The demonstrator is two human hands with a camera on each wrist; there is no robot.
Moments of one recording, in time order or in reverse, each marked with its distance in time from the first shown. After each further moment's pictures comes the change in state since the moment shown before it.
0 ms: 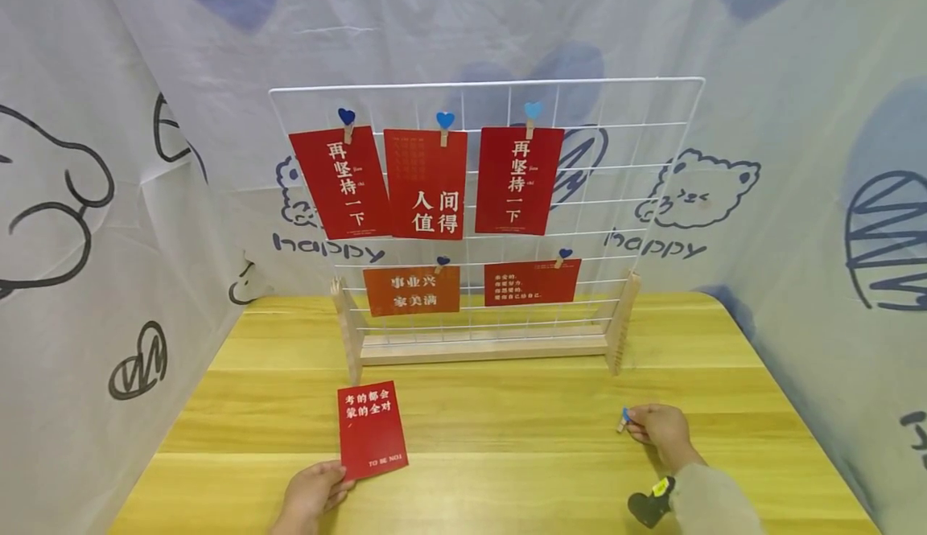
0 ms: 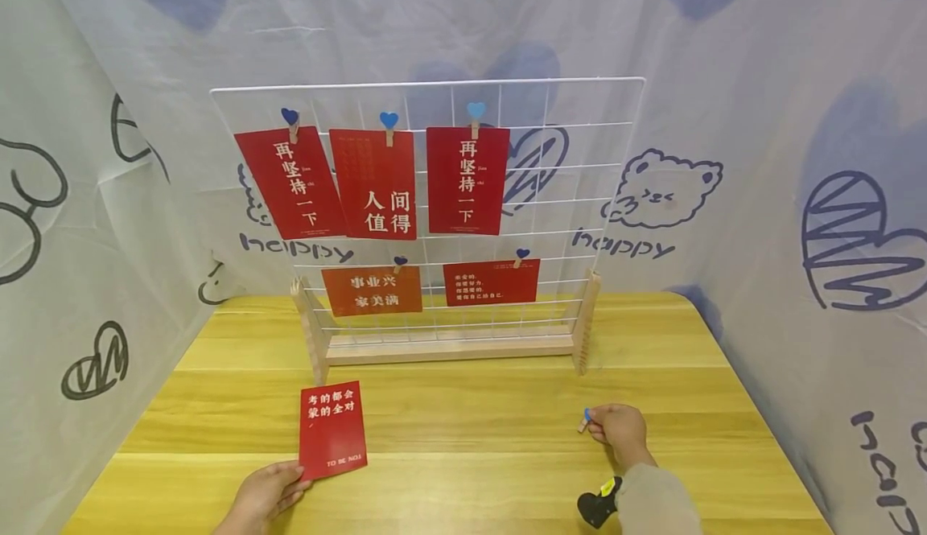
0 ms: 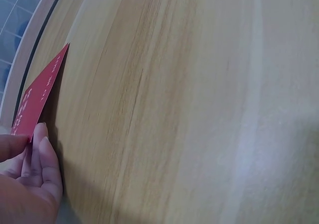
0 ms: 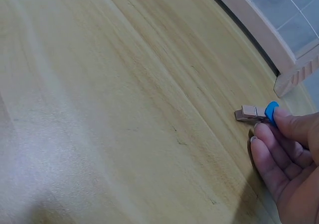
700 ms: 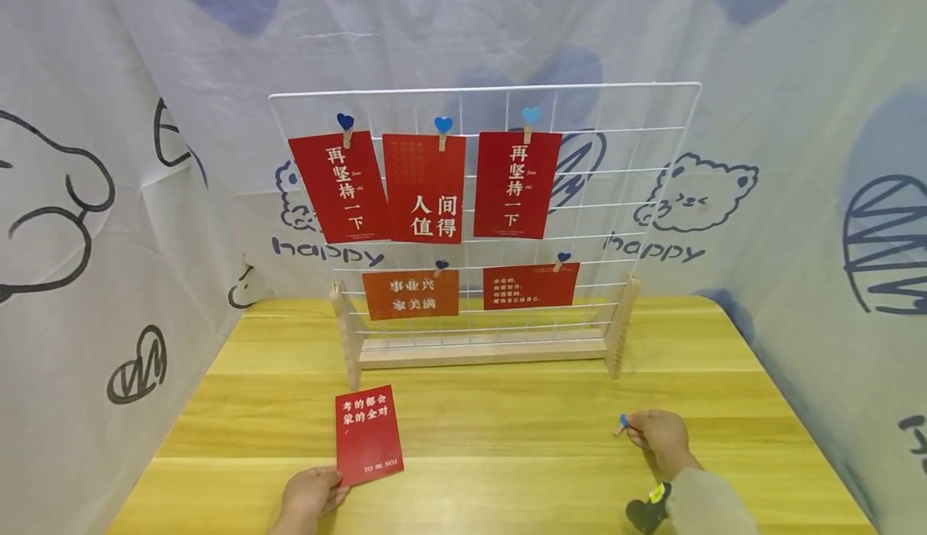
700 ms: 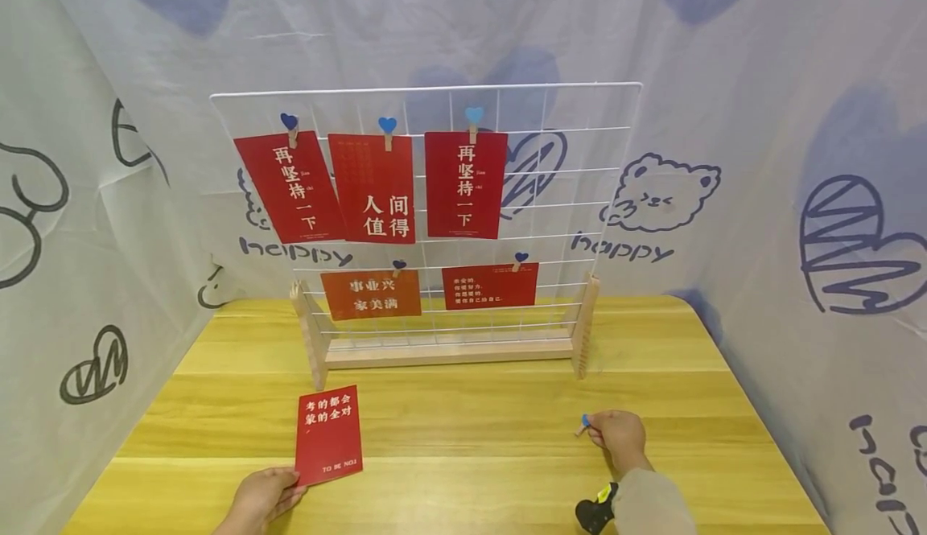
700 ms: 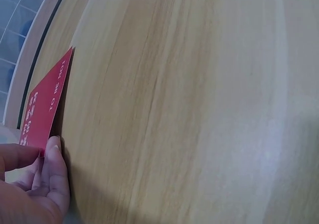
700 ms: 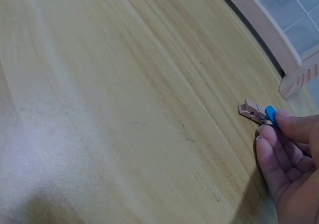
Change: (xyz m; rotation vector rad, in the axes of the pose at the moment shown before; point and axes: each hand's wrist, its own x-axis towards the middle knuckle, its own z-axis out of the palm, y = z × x) left_hand -0.003 0.007 0.003 0.046 0.061 -0.016; right_hand 0.005 0.009 0.001 0.042 0.045 0.012
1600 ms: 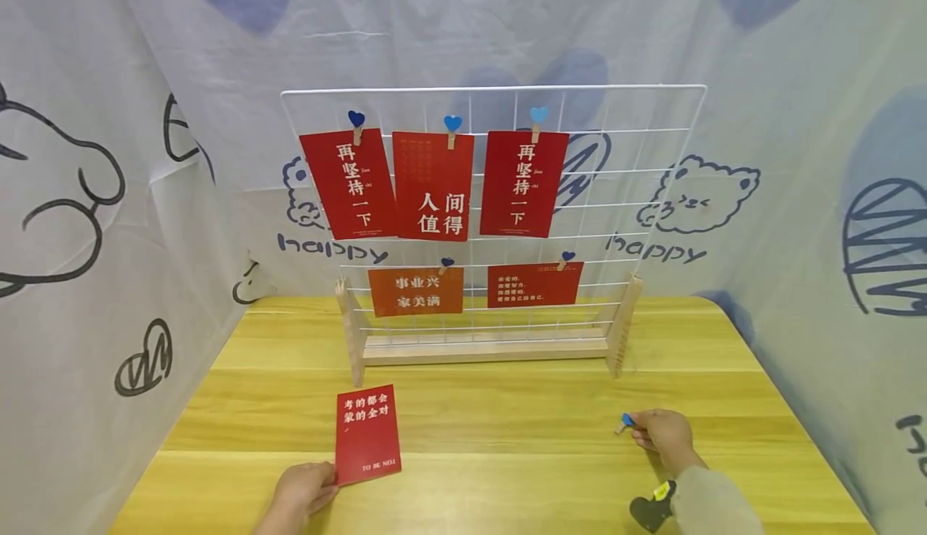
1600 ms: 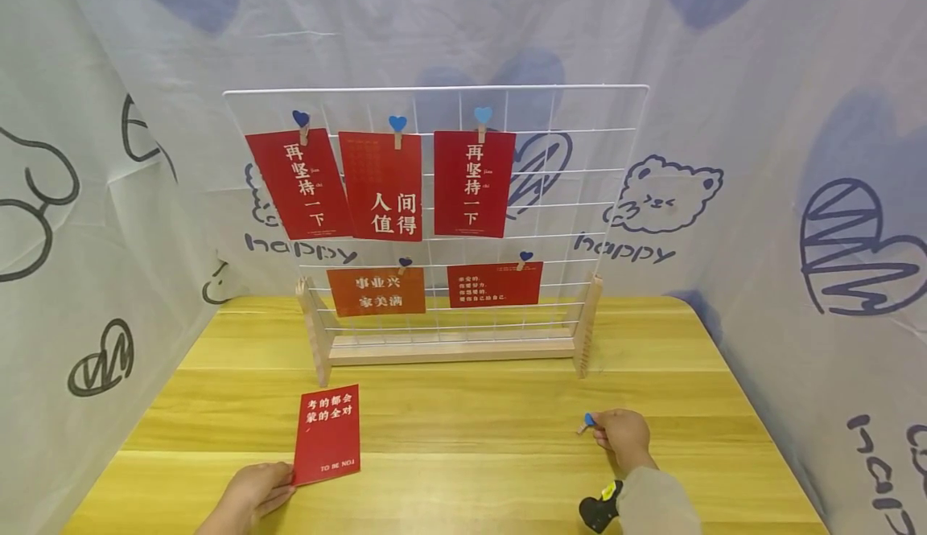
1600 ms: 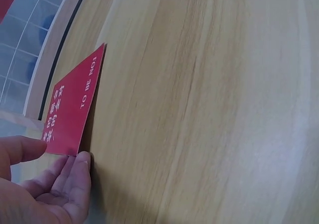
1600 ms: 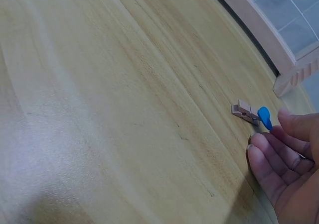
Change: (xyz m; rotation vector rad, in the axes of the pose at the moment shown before) left_hand -0.003 0.008 -0.016 0.055 -0.035 -0.001; right_hand -0.008 -0.006 -0.004 -0.059 -0.021 0.015
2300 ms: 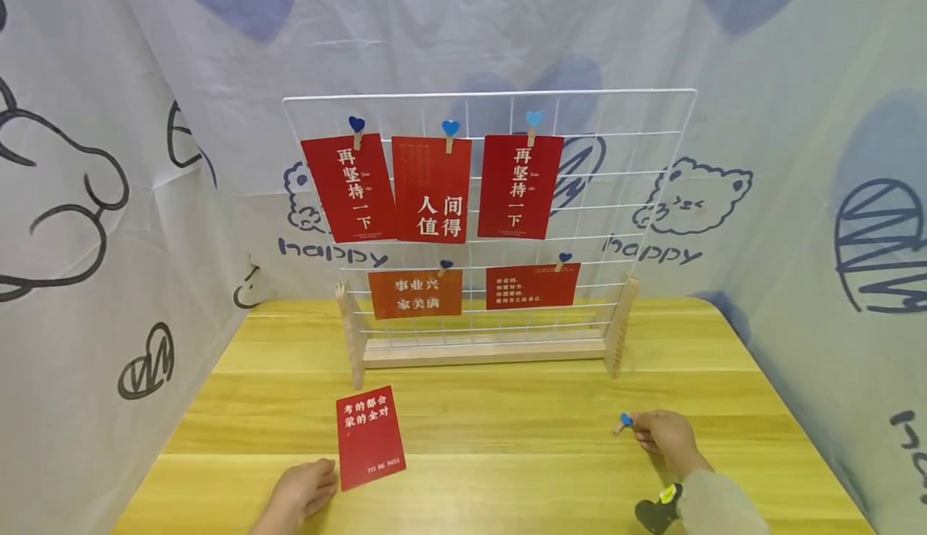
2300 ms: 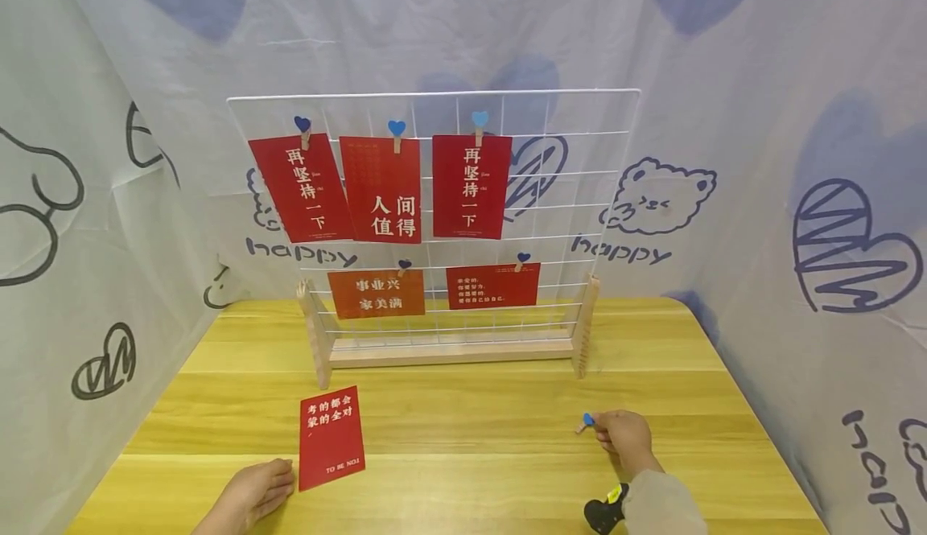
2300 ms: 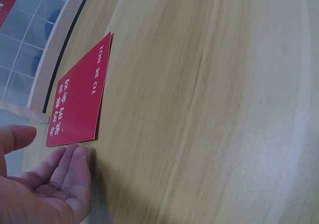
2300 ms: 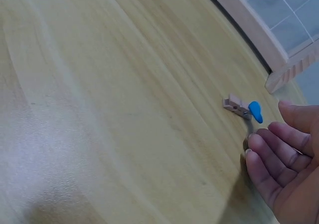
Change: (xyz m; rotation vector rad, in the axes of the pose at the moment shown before) left_hand 0.002 0.004 -0.008 0.051 -0.107 -0.025; right_hand -0.002 0.001 -0.006 -0.038 0.001 0.001
